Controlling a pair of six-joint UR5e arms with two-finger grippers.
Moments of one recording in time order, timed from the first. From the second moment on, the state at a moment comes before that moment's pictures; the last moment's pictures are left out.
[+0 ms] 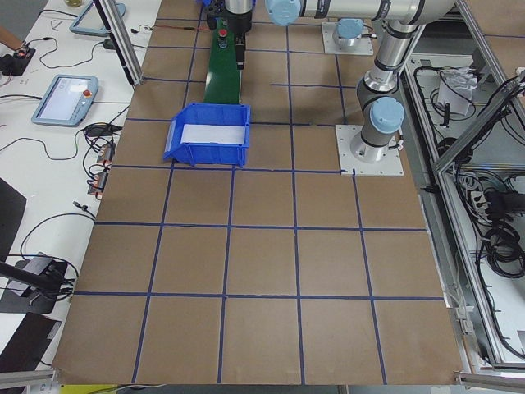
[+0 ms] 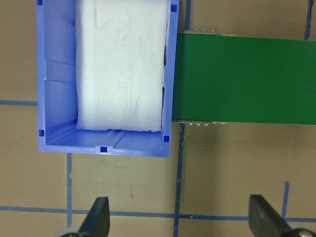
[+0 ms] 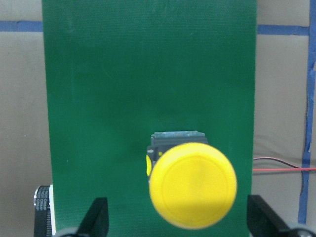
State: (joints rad) left arm -1.50 -1.61 -1.49 -1.59 1.57 0.01; right arm 1.31 -1.20 1.74 -2.19 -1.50 -1.83
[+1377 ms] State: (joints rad) left arm -1.50 -1.61 -1.49 -1.59 1.57 0.01; right arm 1.31 -1.20 1.74 -2.19 -1.50 -1.85
